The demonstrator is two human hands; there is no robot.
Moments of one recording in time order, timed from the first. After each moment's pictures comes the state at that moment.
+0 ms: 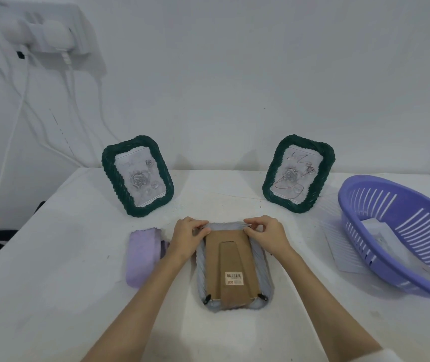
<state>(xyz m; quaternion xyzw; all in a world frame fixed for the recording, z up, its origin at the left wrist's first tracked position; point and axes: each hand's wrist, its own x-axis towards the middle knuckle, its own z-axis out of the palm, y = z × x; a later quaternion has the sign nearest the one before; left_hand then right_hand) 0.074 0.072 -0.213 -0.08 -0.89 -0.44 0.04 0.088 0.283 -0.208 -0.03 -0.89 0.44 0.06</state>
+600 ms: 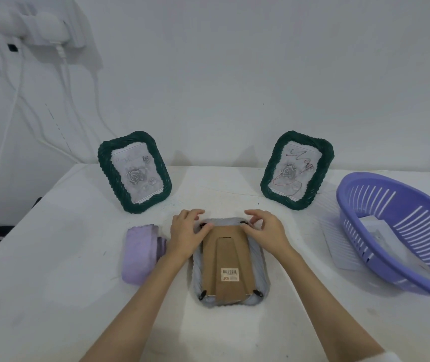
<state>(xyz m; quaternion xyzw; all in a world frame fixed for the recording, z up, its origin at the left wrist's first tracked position) 0.078 0.079 -0.214 -0.05 -0.91 -0.40 0.07 0.092 0.285 -0.206 -0.04 -0.90 0.43 0.07</state>
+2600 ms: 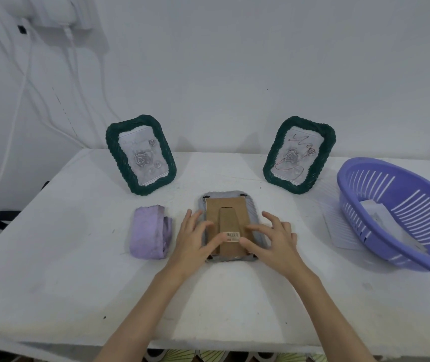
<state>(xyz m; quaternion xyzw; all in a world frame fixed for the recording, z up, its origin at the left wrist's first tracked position) 0.159 0.074 -0.208 -0.12 -0.90 -0.43 -0.01 0.181 0.275 -0.199 0.00 -0.94 0.34 0.03</state>
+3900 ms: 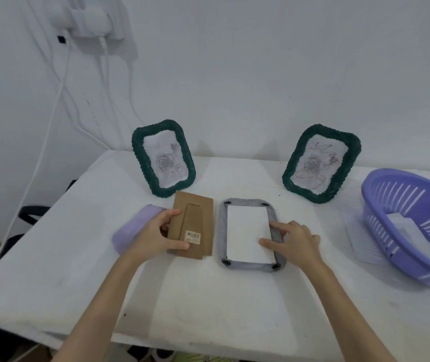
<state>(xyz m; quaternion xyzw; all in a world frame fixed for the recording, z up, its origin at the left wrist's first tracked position) 0.135 -0.035 -0.192 -0.01 -0.84 -0.53 -0.10 0.148 0.278 -0.195 -0.07 -0.97 0.25 0.00</state>
